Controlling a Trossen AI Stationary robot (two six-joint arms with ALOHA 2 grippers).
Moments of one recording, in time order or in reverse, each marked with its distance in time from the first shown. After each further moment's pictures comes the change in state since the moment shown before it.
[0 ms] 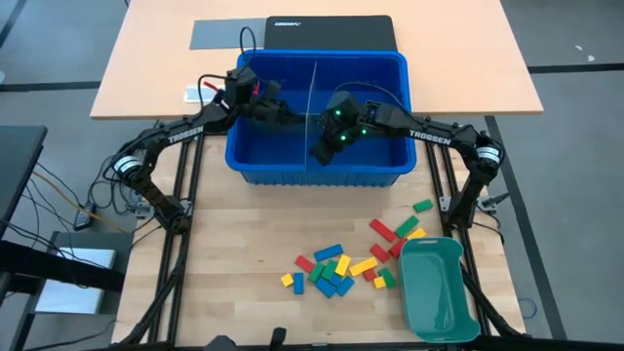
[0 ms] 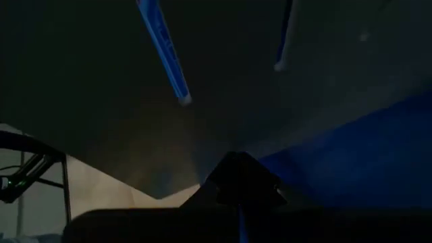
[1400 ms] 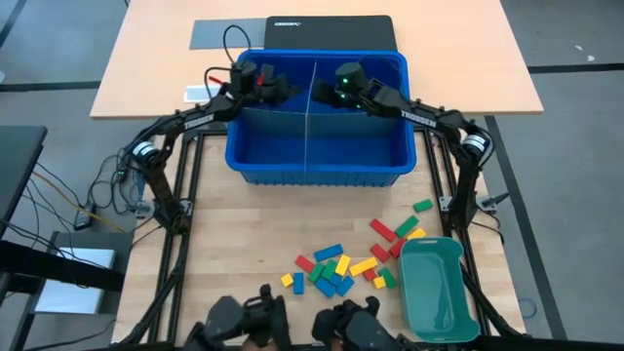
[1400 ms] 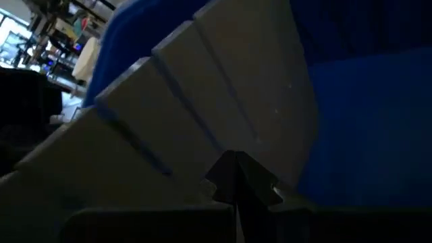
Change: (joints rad) left arm 0.120 0.193 0.076 0.107 -0.384 -0.323; right arm -0.256 0.136 0.001 0.361 0.380 0.508
